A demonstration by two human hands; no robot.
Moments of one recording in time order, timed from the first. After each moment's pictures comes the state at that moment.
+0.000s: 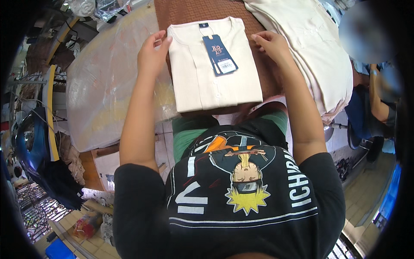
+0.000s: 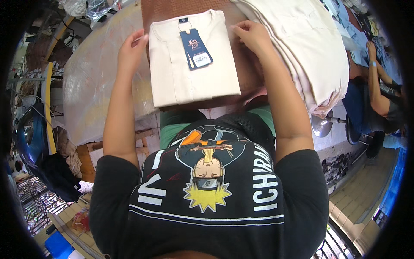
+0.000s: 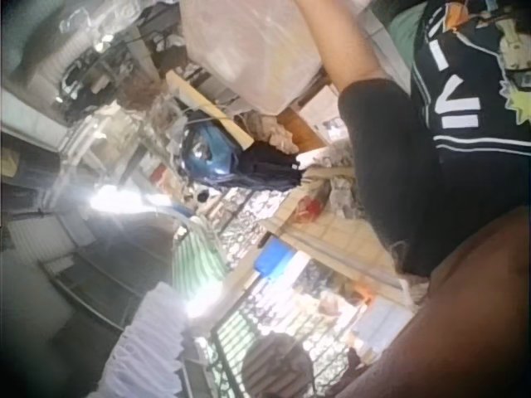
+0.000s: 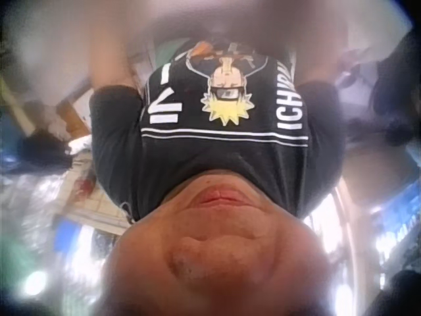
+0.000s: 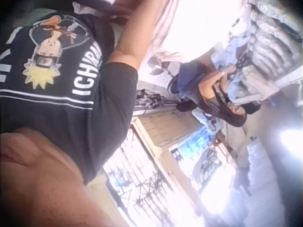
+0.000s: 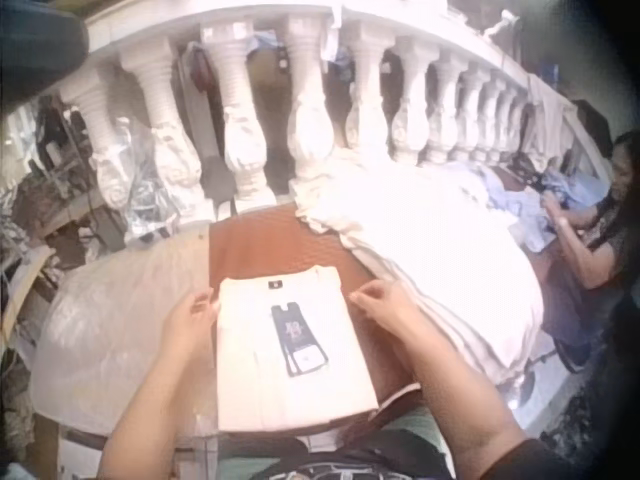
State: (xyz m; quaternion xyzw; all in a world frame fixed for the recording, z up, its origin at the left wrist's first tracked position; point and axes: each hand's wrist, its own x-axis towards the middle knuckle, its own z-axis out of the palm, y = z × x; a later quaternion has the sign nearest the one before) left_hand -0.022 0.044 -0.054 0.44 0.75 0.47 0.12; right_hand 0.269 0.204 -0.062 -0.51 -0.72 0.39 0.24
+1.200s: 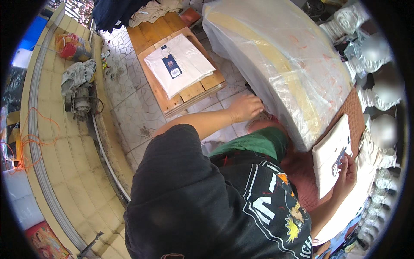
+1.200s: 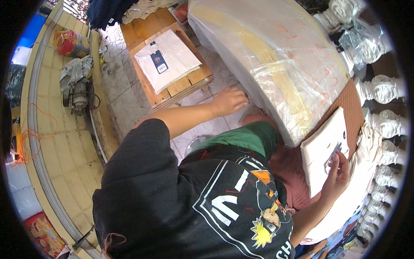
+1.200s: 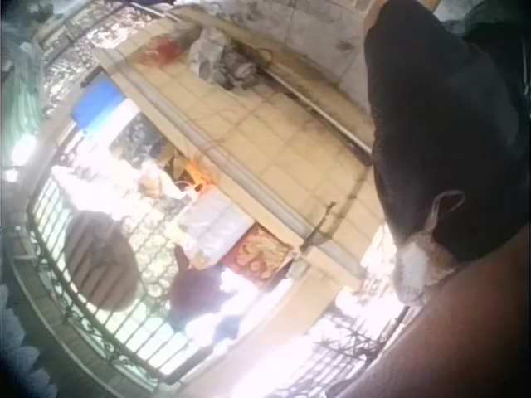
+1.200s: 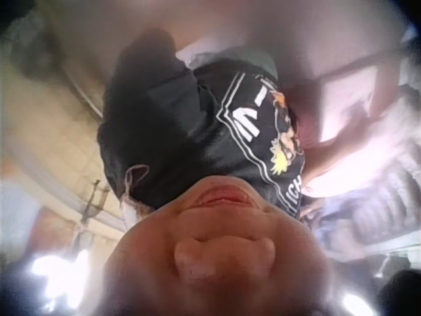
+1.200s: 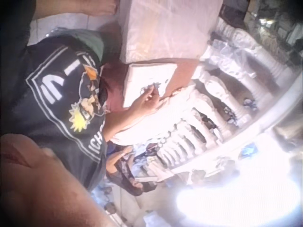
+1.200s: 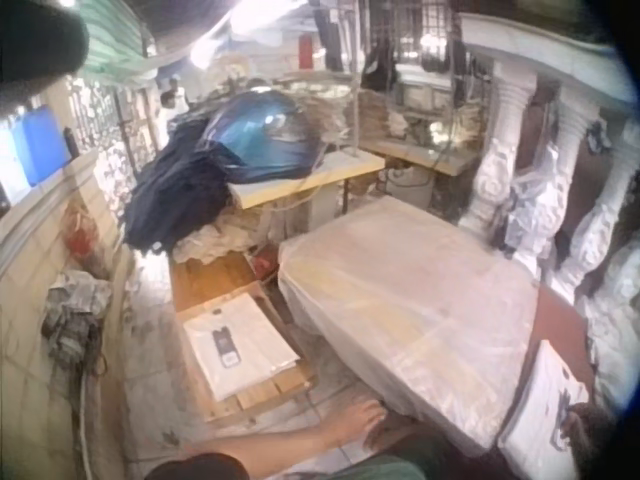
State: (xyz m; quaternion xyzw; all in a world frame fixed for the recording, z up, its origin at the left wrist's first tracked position) left_hand -0.030 -0.264 -0.215 0.44 0.82 0.38 -0.04; right_hand 0.181 0.026 0.023 -0.24 -0.90 0.29 0.21
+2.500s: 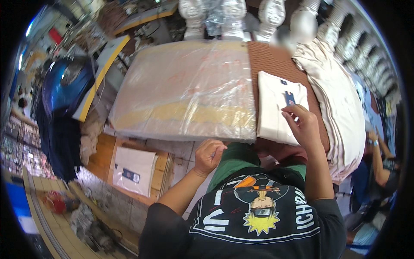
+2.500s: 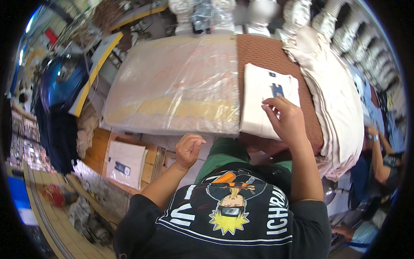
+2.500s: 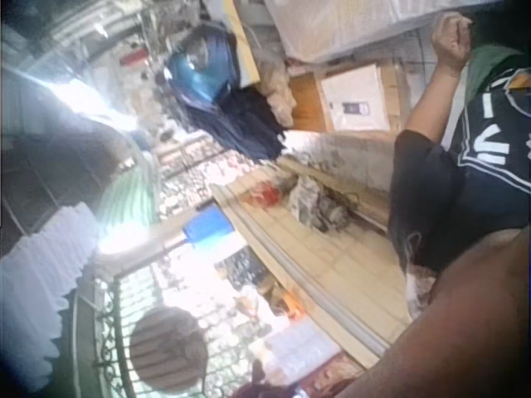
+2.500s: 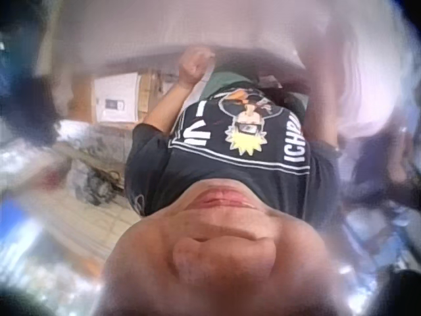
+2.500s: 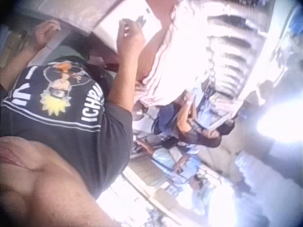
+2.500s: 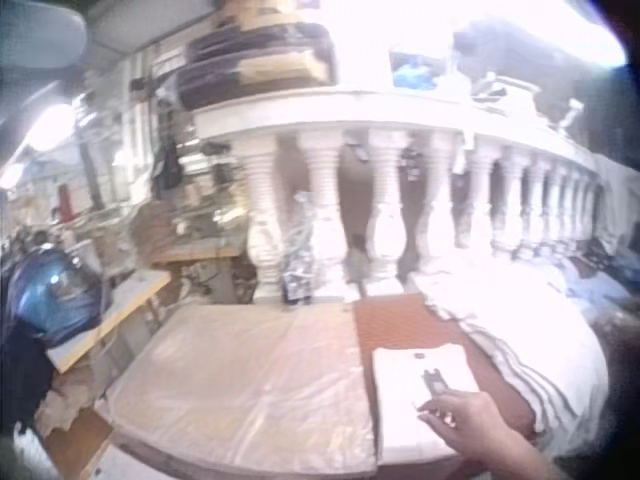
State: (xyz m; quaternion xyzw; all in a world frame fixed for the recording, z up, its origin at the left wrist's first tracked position) left_hand 0.005 -0.208 -0.097 0.52 0.63 0.57 -0.02; right_hand 0.177 0.003 0.039 -0.23 -0.91 0.18 0.30
